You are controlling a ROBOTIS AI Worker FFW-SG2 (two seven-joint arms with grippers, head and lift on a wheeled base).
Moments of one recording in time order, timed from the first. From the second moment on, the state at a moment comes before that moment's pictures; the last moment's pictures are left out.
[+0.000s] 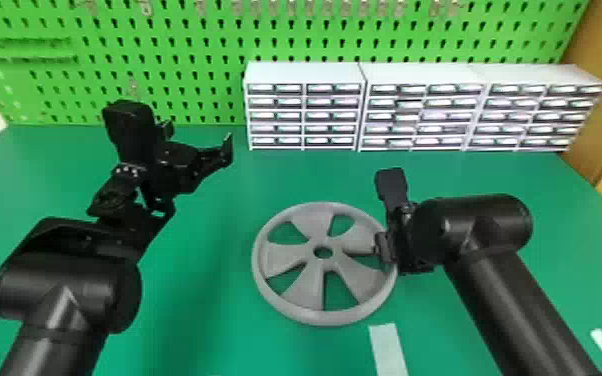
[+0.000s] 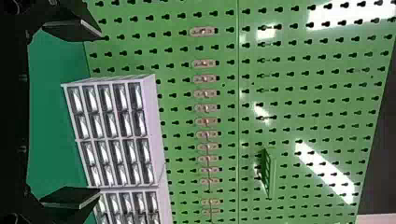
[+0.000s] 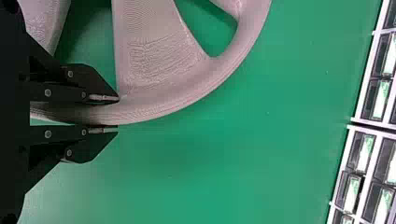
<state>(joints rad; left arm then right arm) -0.18 0.17 -0.09 -1.73 0.15 0.25 -0.18 -0.52 -0.05 0.27 -1.31 -0.35 1.22 -0.42</state>
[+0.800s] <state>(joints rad) -0.18 0.17 -0.08 -1.73 0.15 0.26 -0.18 -0.52 -0.05 0.26 -1.34 -0.31 1.15 -0.42</state>
